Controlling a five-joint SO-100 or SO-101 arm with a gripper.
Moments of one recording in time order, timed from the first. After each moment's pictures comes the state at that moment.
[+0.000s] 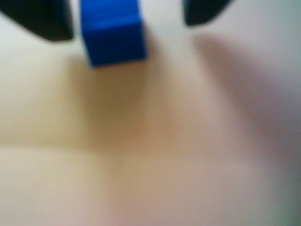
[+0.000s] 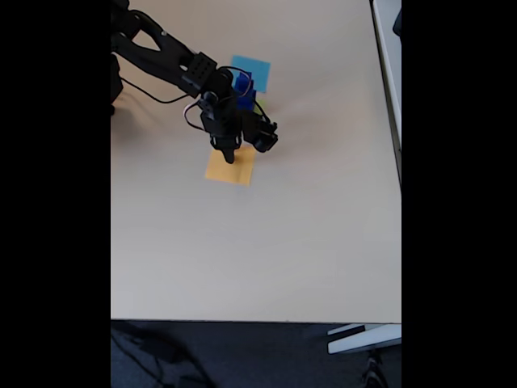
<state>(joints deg) 27.0 65.0 80.9 60.6 64.2</state>
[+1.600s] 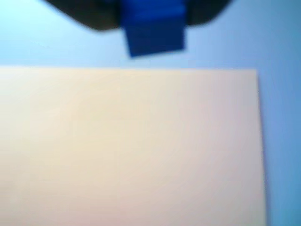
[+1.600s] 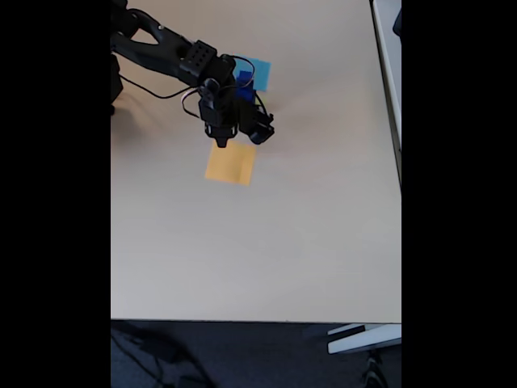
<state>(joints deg) 27.6 66.5 64.4 85.1 65.1</state>
